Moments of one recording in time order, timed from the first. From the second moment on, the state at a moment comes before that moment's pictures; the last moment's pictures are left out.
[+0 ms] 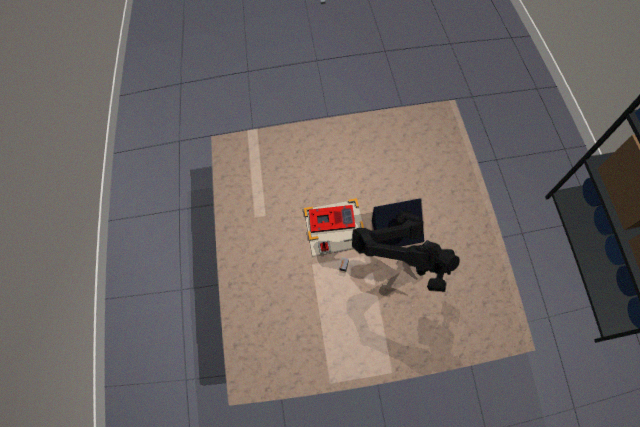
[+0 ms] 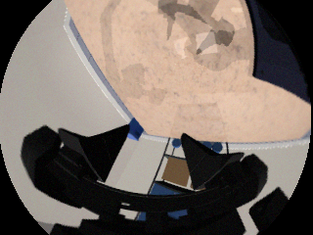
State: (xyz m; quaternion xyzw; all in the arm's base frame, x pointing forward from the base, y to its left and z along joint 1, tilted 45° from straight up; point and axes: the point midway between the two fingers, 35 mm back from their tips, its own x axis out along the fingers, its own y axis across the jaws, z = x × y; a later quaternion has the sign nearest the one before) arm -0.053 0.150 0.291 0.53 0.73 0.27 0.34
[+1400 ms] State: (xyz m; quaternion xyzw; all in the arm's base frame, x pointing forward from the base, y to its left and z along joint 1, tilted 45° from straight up) arm -0.025 0.190 0.256 0.26 0.50 0.43 0.71
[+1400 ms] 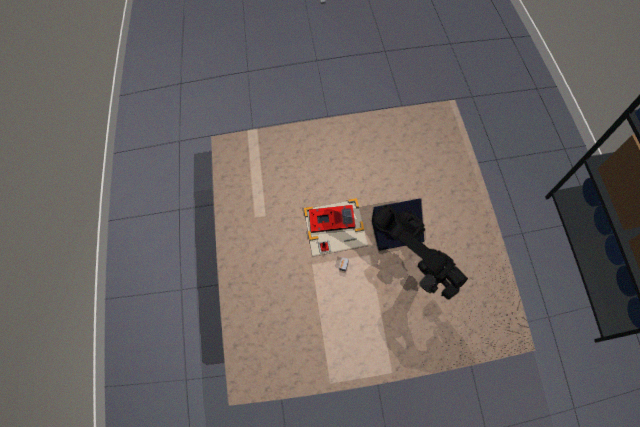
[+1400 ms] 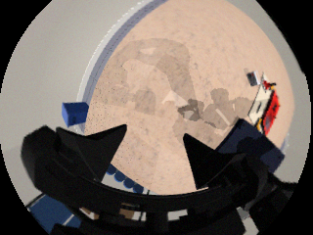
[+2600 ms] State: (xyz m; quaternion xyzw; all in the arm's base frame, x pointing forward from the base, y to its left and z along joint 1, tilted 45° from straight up) arm 0.073 0.219 0.197 -0.29 0.37 0.47 0.75
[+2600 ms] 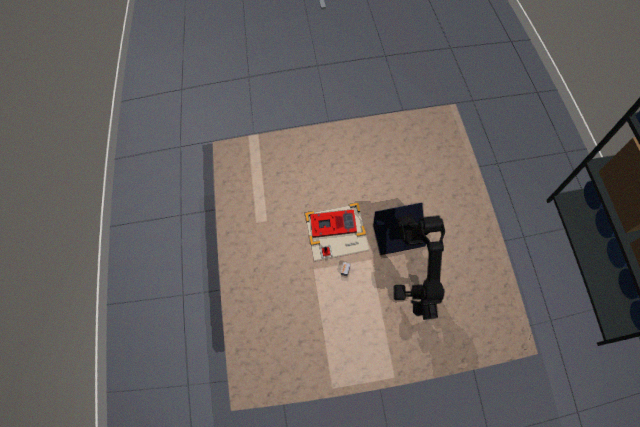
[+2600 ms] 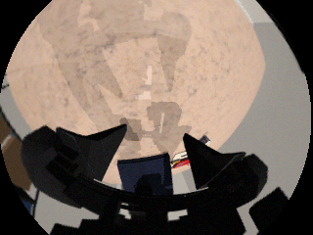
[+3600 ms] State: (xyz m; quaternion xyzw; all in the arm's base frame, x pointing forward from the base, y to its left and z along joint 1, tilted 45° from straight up) arm 0.197 0.175 0.143 -0.51 0.27 0.64 0.51
